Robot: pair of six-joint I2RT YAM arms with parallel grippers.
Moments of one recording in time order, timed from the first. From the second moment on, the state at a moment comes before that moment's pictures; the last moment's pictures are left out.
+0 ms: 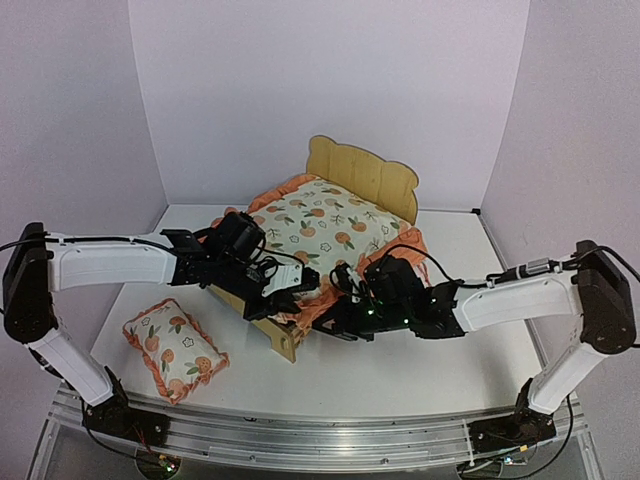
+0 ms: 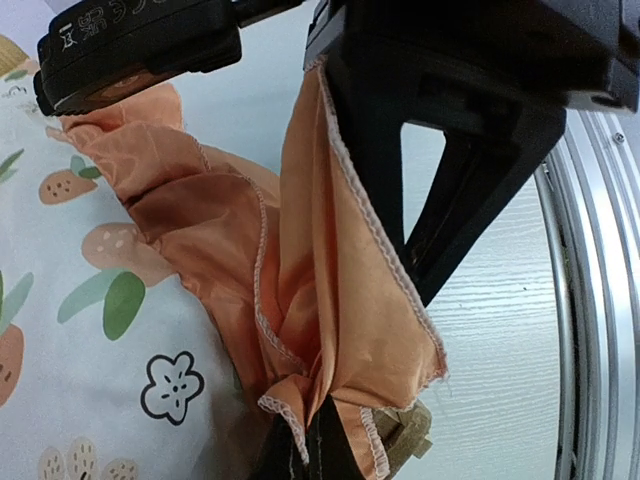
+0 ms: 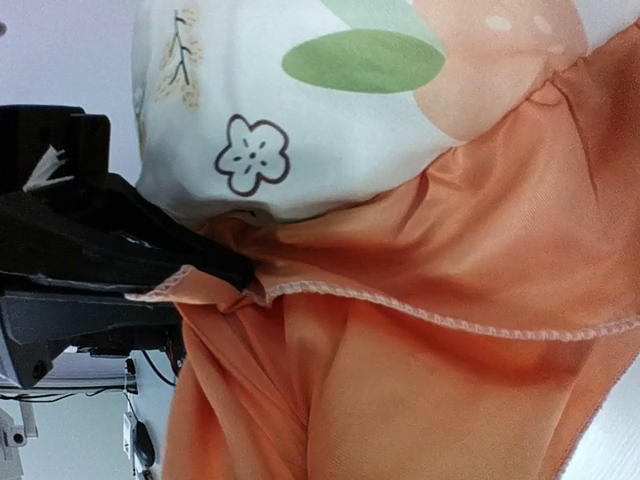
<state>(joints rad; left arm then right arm) -0.87 1.56 1.09 -0.37 0.39 0.68 1.02 1.62 0.89 0.13 -0.21 0.95</state>
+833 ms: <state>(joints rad) -0.94 1.70 1.19 -0.46 0.38 0.47 1.01 1.79 0.91 0.19 -0.27 0.98</state>
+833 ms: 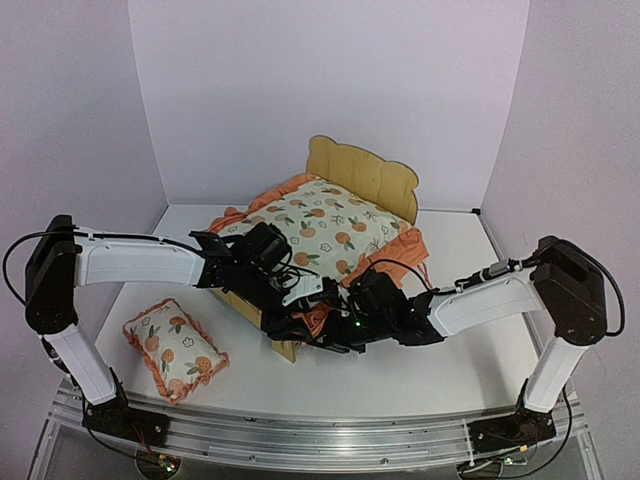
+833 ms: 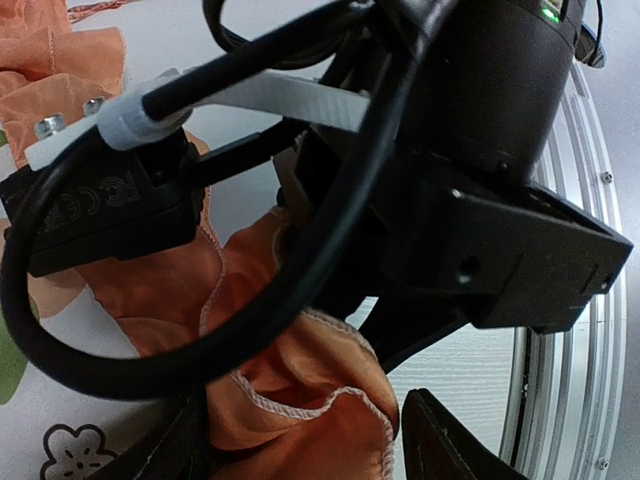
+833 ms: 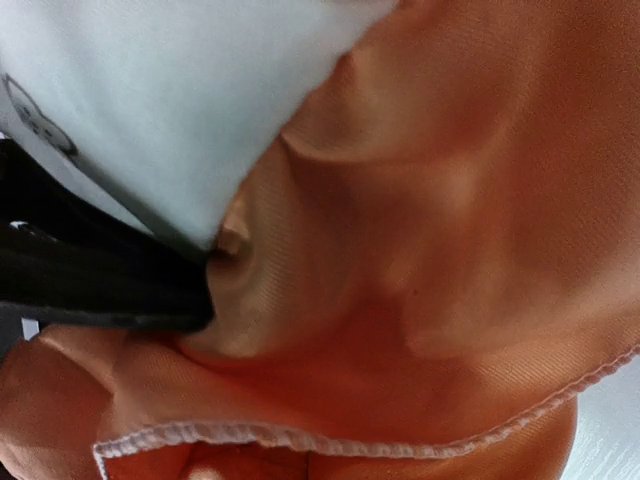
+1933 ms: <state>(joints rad) -0.93 1.75 1.24 -0.40 0.27 0.34 1.02 1.85 0.79 0.45 -0.24 1.02</state>
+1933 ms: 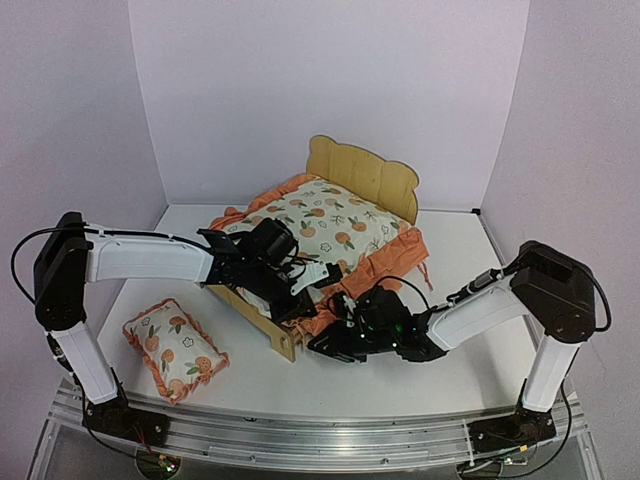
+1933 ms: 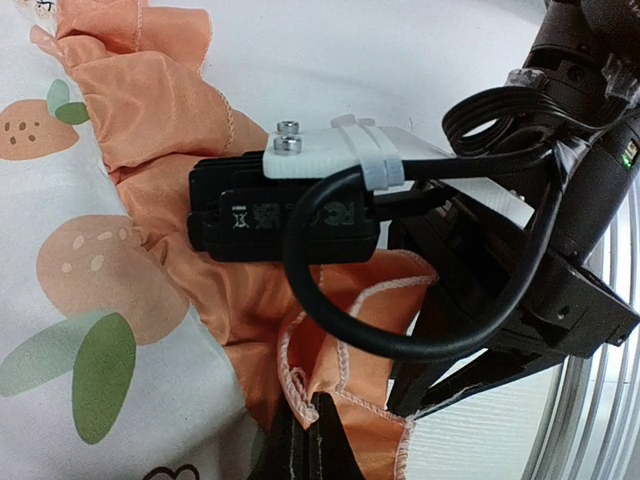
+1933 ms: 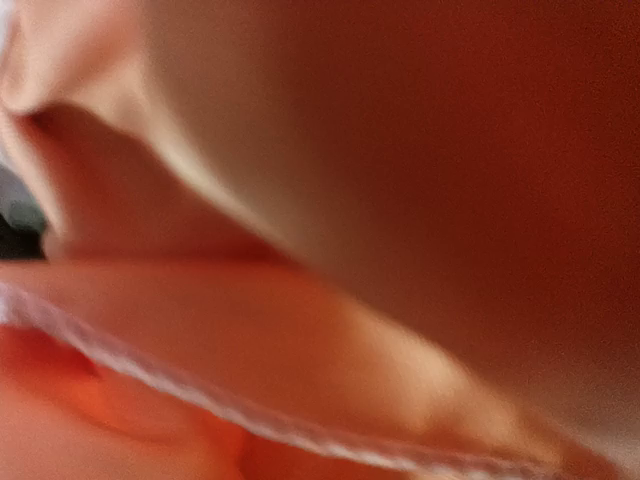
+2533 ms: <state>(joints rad) -0.93 1.75 1.23 -0.38 0.27 0.34 1.08 1.78 0.56 0.69 -0.12 0.84</state>
